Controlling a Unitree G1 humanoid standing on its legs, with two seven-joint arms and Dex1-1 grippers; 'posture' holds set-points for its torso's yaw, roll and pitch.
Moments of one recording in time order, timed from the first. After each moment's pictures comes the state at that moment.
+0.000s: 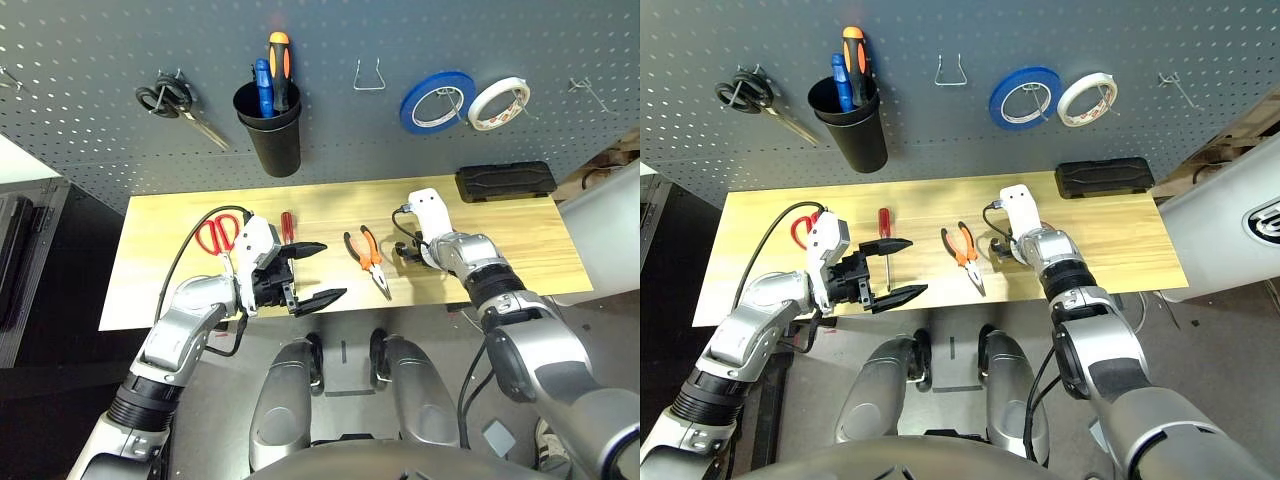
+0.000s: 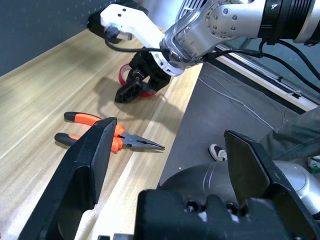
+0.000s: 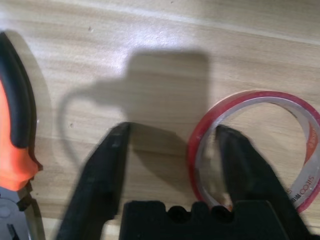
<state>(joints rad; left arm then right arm) -0.10 0.52 -0.17 -0.20 -0.36 0.24 -0.94 -0.77 -0.15 -0.01 0.96 0.03 0.62 0.17</state>
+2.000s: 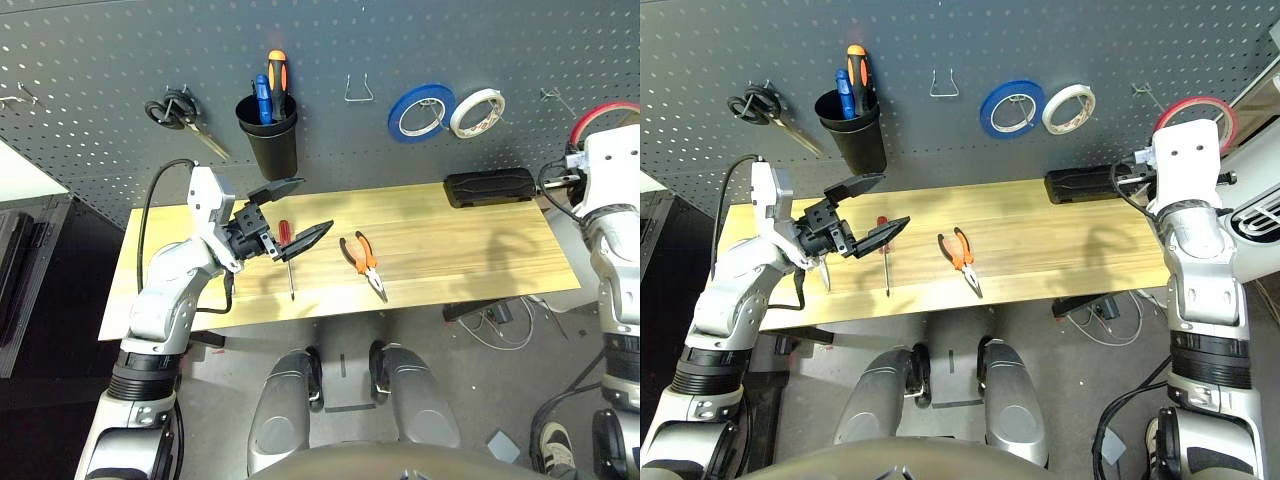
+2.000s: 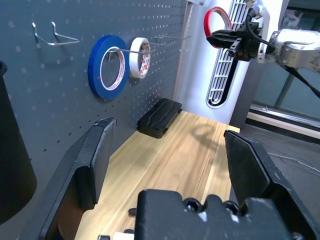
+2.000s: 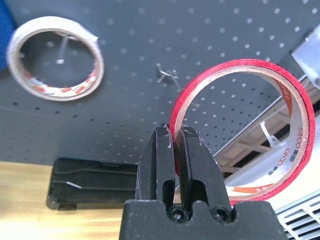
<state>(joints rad) -0.24 0.46 0.02 -0.18 -0.44 0.12 -0.90 -0.33 -0.52 -0.32 0.05 0.02 0.23 0.14</state>
